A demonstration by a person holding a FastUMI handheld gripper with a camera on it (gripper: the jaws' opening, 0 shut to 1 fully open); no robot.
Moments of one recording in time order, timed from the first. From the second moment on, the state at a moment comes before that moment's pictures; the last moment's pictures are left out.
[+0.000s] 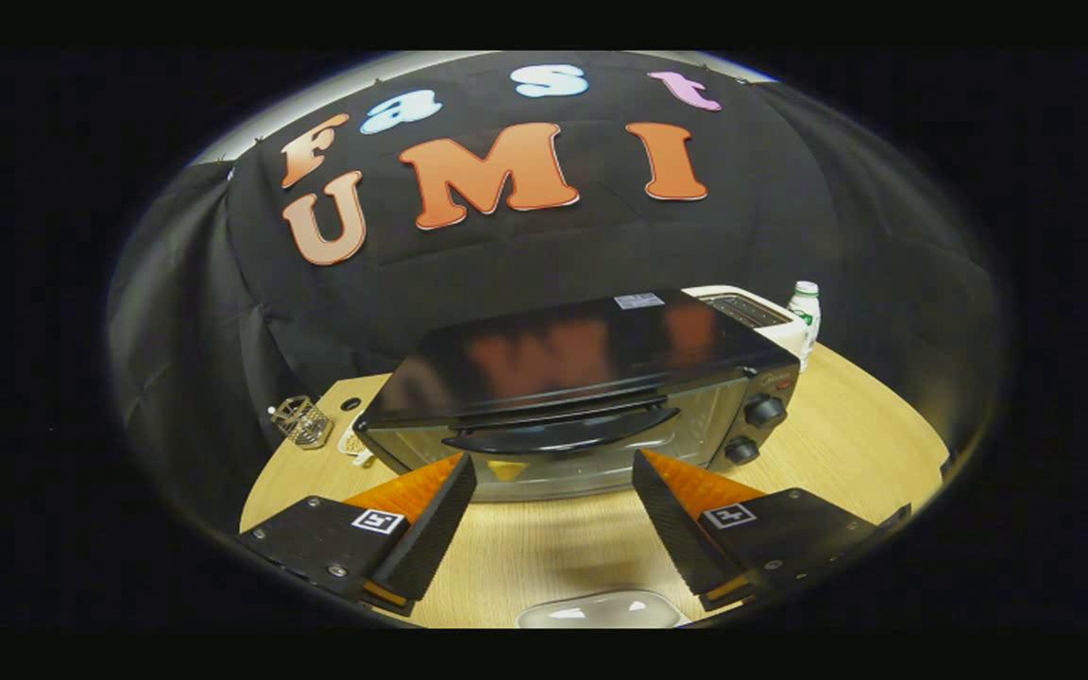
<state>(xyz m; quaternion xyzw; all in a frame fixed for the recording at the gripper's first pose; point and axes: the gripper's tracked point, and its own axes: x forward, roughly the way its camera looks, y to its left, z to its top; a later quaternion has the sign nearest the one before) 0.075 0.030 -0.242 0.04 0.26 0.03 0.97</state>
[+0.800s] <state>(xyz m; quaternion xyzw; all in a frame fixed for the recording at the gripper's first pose) 0.057 0.049 -0.069 0.00 0.13 0.05 0.99</state>
